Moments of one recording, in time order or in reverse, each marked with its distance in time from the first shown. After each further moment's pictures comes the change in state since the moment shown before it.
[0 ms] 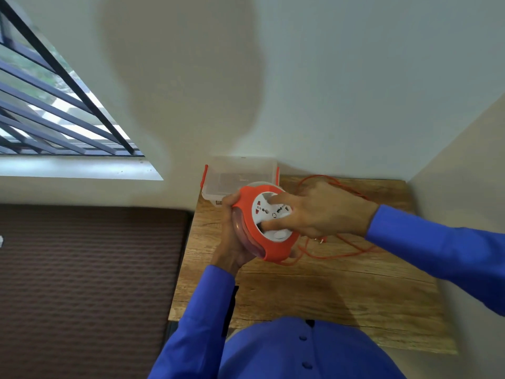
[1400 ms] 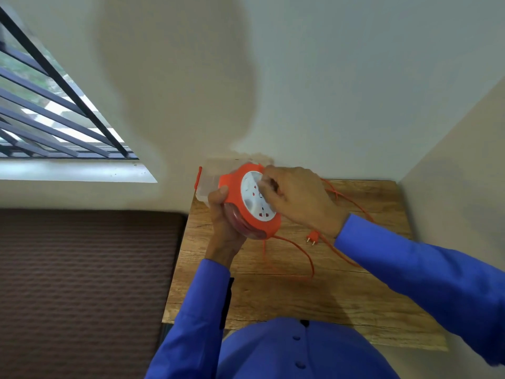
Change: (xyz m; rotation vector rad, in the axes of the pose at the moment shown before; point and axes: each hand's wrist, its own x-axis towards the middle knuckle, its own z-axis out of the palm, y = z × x) left_hand 0.005 0.019 0.016 0.170 0.007 0.436; right_hand 0.035 -0.019 0.002 0.335 0.450 0.623
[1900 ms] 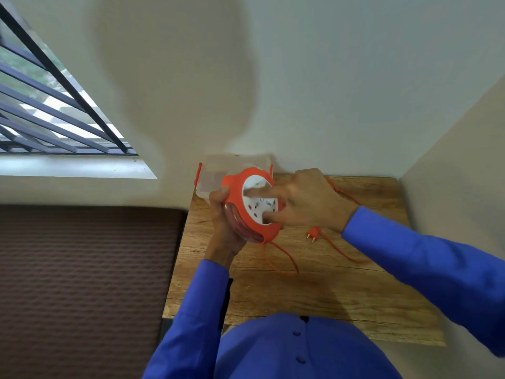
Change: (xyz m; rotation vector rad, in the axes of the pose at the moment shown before) left_hand -0.007 -0.005 0.002 -0.082 -0.119 -0.114; right_hand -0.010 0.017 -0.008 -0.259 -0.144 -0.333
